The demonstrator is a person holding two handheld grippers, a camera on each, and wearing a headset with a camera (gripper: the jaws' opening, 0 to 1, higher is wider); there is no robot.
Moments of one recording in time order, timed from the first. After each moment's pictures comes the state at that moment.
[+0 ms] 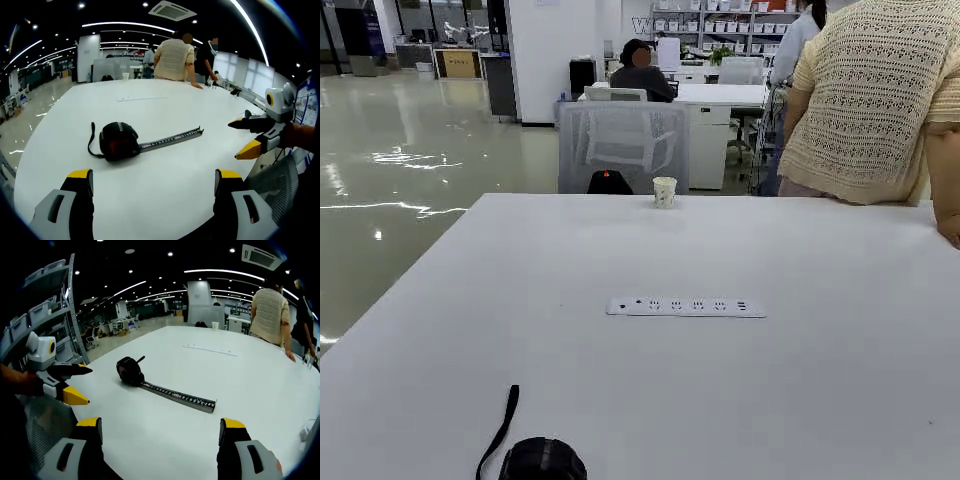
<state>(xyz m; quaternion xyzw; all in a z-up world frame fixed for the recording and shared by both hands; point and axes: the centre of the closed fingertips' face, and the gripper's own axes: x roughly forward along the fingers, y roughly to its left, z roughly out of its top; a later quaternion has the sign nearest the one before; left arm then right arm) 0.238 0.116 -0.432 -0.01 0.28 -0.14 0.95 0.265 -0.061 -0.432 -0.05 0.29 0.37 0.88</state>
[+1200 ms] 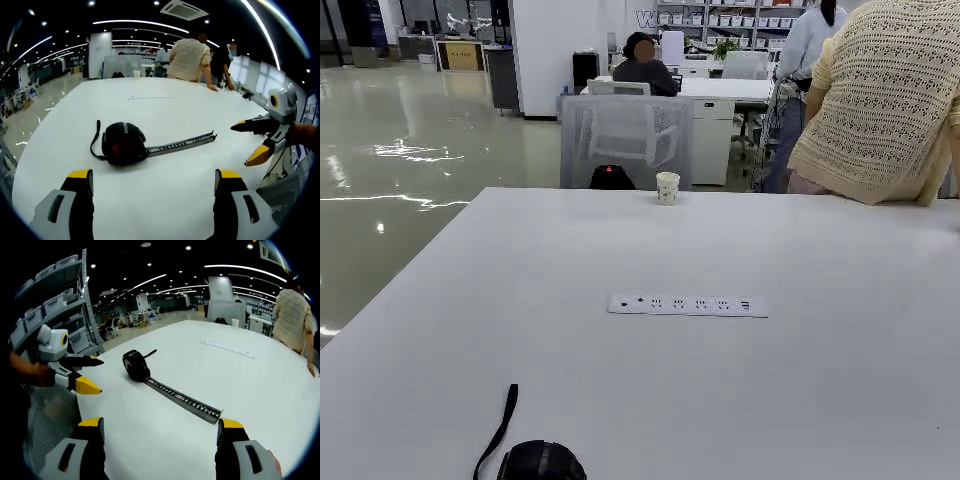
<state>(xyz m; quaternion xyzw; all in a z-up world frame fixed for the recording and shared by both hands) 0.266 0.118 -0.444 -0.02 0.29 -0.09 0.95 0.293 -0.059 -0.447 -0.08 0.30 0.46 0.83</state>
